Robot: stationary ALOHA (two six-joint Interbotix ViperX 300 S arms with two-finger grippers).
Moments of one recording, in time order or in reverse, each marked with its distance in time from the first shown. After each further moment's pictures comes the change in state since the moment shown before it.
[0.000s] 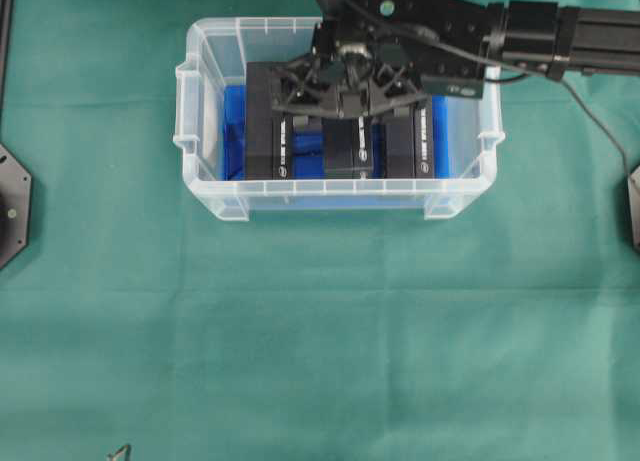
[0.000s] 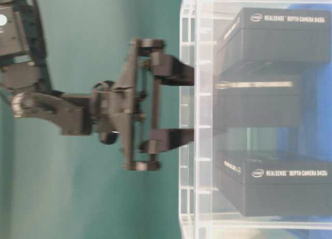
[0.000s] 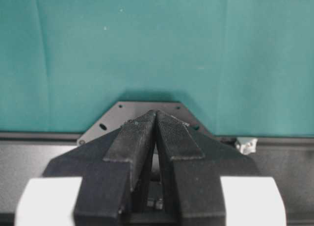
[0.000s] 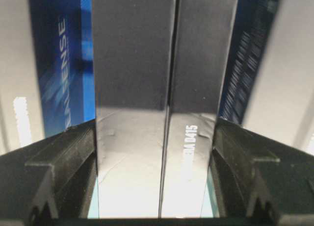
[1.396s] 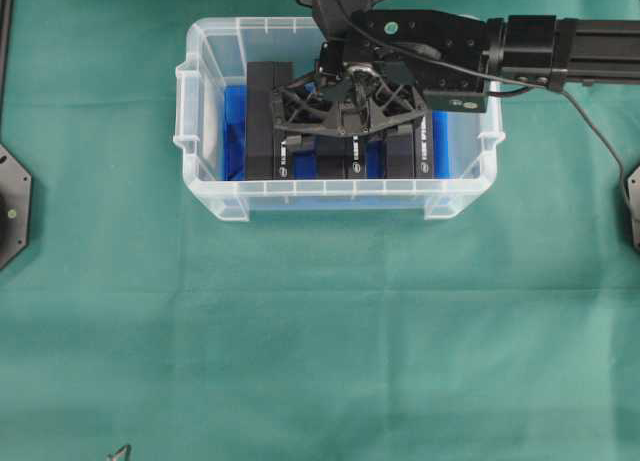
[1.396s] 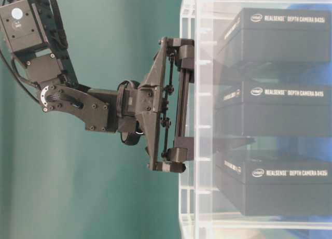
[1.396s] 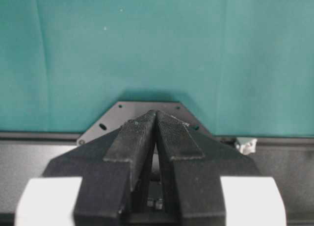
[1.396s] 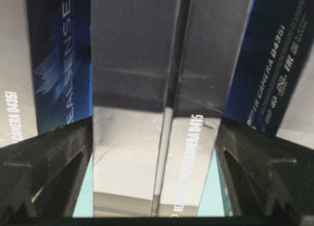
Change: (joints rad) left arm 0.000 0.002 0.000 0.000 0.000 -0.003; right arm 0.006 0.003 0.135 0.055 -0.202 -0.032
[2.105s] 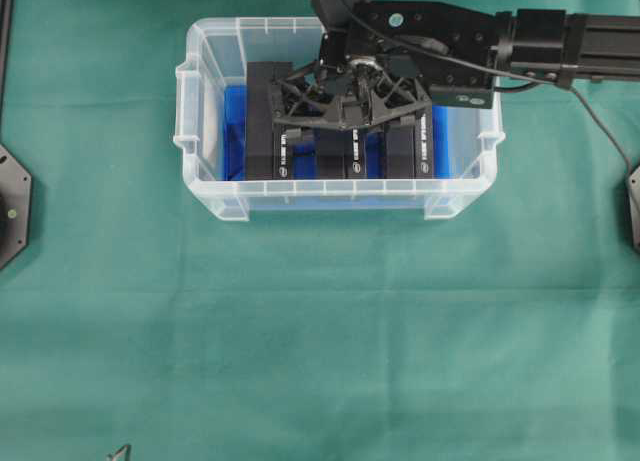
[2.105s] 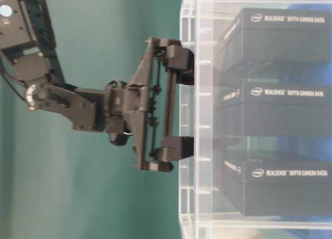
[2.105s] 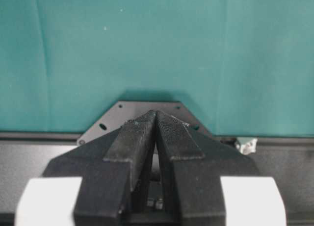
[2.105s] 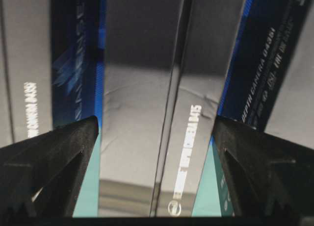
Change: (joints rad) left arm 0.000 0.000 0.000 0.000 0.002 0.002; right arm 0.002 -0.012 -0.017 -0.020 0.028 -0.011
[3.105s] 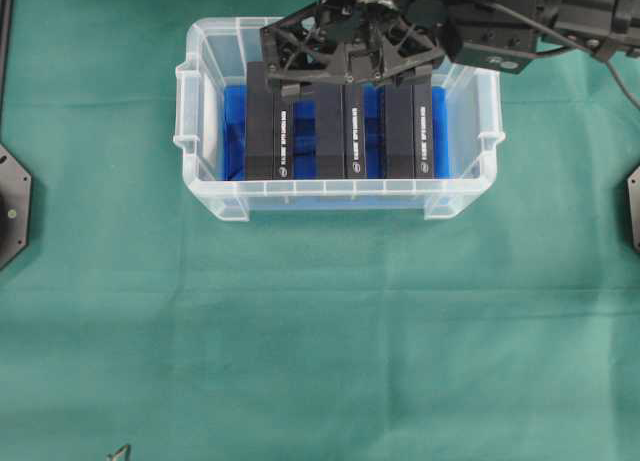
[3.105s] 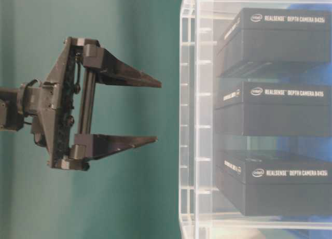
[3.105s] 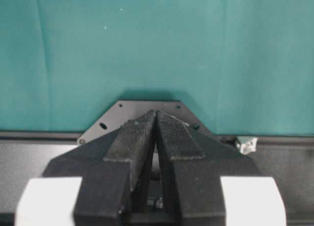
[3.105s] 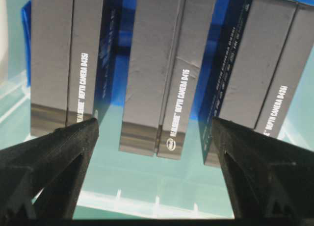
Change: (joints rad) left arm 0.000 -0.003 0.000 0.000 0.002 0.002; right arm 0.006 -0.043 -0.264 -0.083 0.287 -0.032
